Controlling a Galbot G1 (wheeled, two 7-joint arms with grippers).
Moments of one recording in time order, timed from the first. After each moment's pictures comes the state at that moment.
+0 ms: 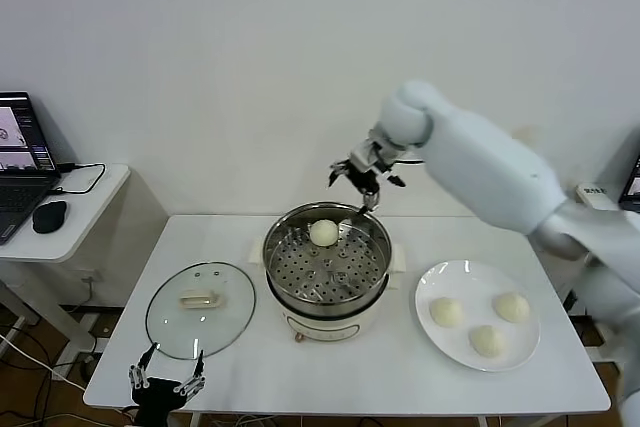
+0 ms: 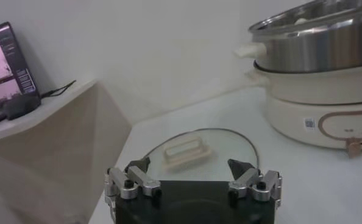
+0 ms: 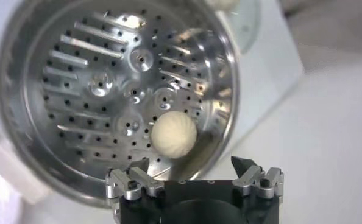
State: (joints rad) left arm 1.80 -1.46 -0.72 -2.10 0.14 0.10 0.09; right arm 0.30 0.99 -0.63 1.30 -0.12 -0.11 -1.34
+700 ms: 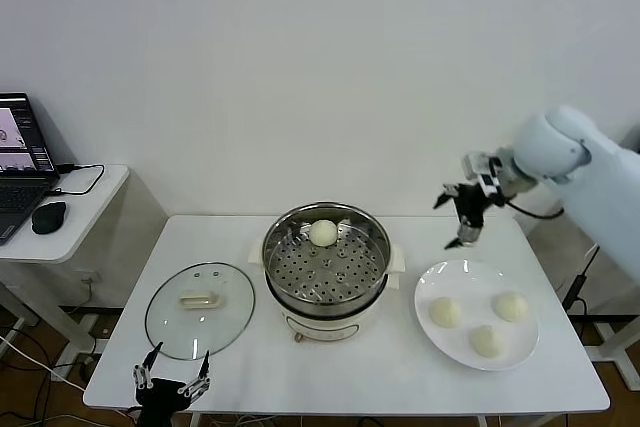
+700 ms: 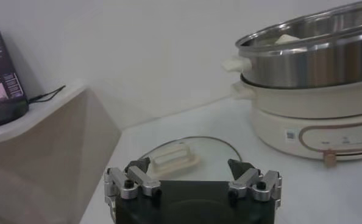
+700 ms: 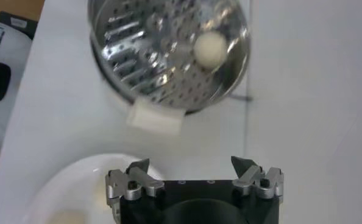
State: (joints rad) left arm 1.83 -1.45 -0.70 -2.15 0.12 0.11 0.10; right arm 0.03 0.58 -0.49 1.56 -0.09 -0.43 -1.35
